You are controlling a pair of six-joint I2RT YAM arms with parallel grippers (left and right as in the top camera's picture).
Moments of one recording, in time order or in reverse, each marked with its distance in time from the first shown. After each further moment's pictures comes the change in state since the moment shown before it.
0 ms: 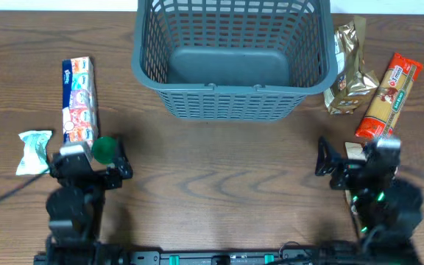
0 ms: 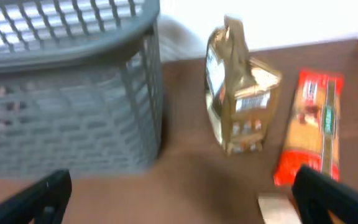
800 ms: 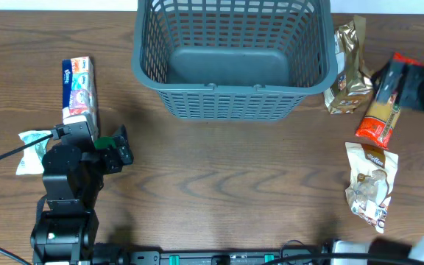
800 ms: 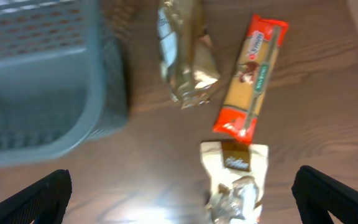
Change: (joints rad) left arm 0.000 0.292 0.212 -0.132 0.038 -0.003; right arm -0.210 1.089 1.536 -1.002 -0.025 -0.132
